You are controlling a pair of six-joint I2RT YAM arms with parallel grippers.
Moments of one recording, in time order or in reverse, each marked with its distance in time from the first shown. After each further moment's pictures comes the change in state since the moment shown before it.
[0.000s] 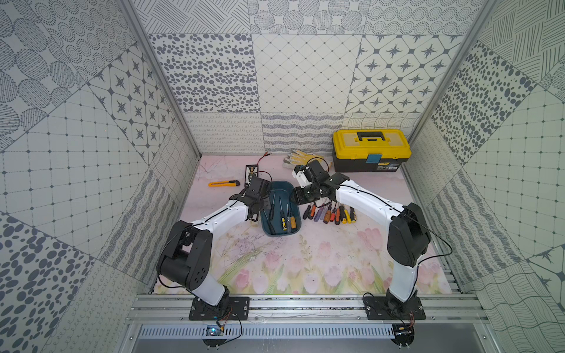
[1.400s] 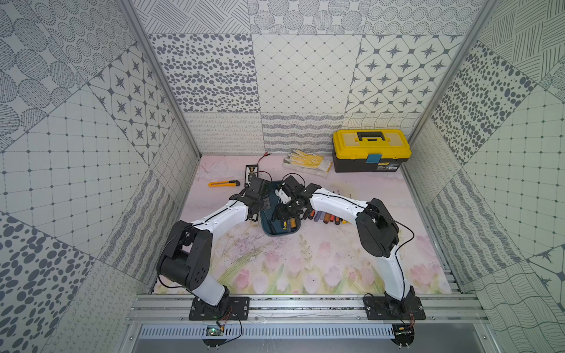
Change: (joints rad) left arm 0.000 0.000 0.000 0.000 -0.013 0.000; right arm 0.100 0.233 0.100 -0.018 0.036 0.034
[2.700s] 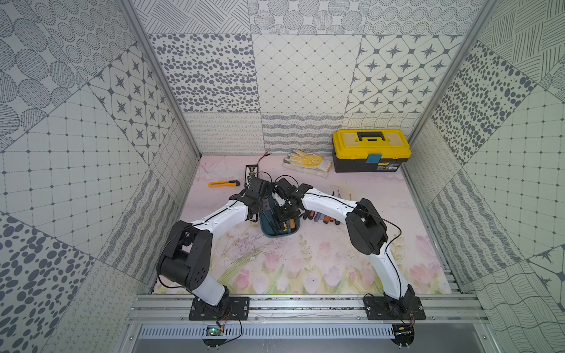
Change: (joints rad) left arm 0.002 0.000 0.000 -0.026 -0.010 -0.001; right arm 0.032 0.108 0.130 -0.103 0.061 -0.026
